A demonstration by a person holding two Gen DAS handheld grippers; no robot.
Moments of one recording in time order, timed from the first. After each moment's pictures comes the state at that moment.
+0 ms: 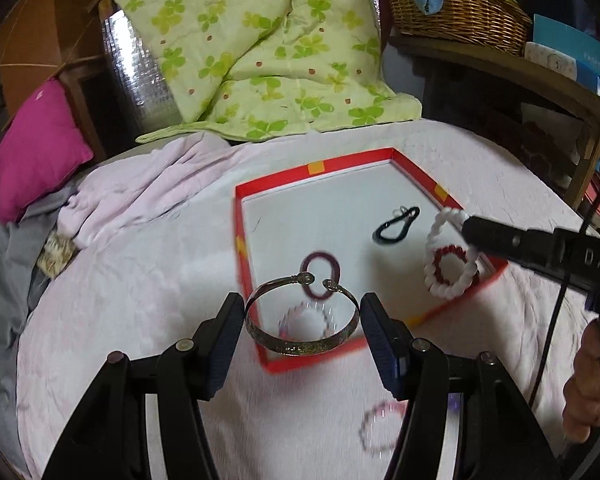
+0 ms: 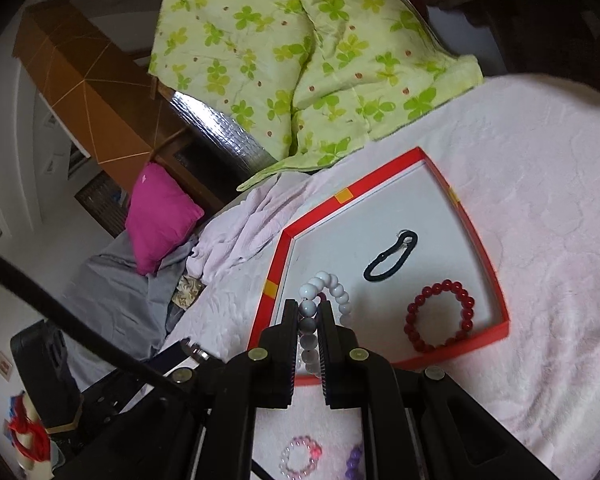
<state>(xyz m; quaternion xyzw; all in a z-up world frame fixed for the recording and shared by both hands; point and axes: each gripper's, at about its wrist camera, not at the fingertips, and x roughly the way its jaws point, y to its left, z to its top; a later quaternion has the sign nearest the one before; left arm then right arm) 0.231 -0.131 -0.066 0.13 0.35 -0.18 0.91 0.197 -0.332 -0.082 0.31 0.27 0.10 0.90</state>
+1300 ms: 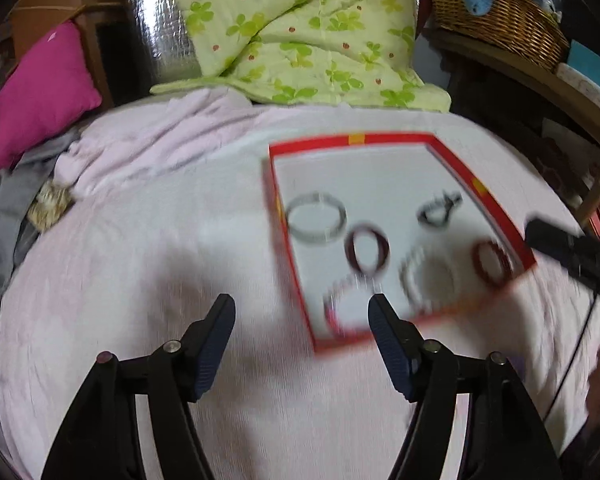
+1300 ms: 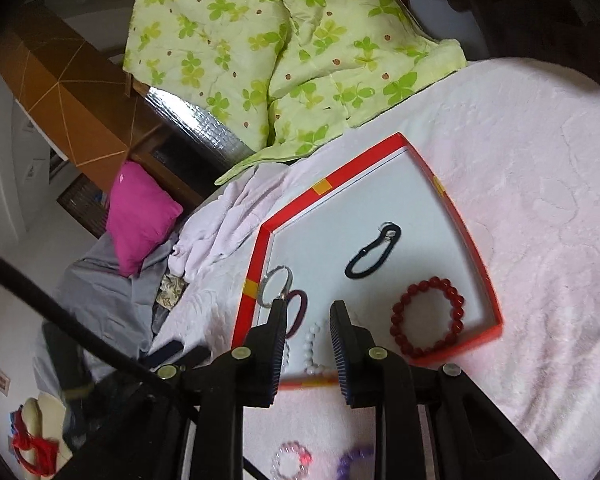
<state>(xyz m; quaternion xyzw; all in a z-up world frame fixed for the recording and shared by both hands) 0.245 -0.082 -0.096 0.08 0.41 -0.17 0.89 0.206 -0.336 -0.085 0.31 0.31 0.07 0.90</state>
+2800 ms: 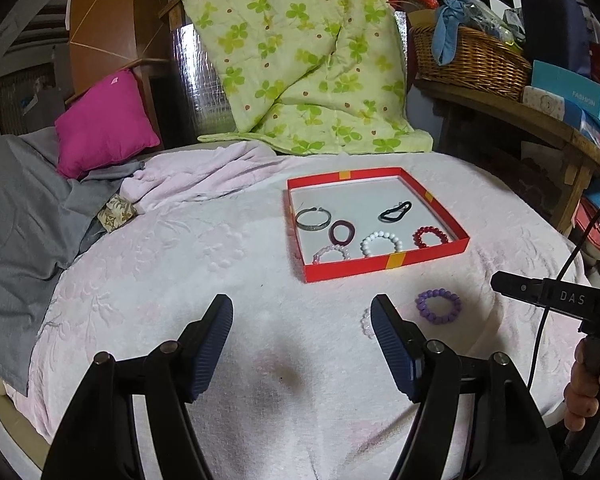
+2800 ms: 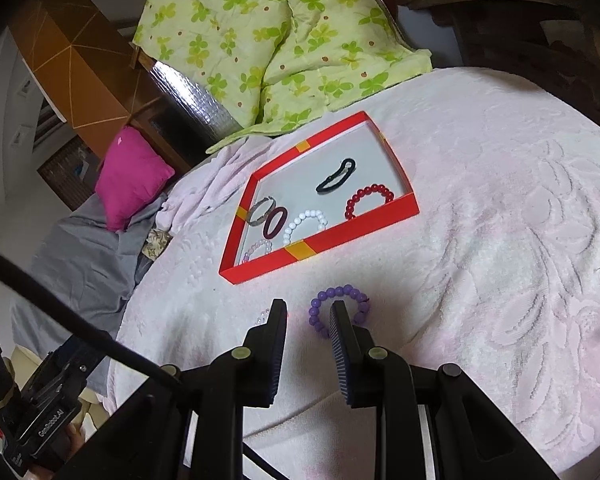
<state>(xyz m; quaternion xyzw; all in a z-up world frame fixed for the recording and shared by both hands) 0.084 -0.050 -0.042 0.07 0.30 -0.14 0.94 0.069 -0.310 -0.085 0.26 0.34 0.03 0.90</state>
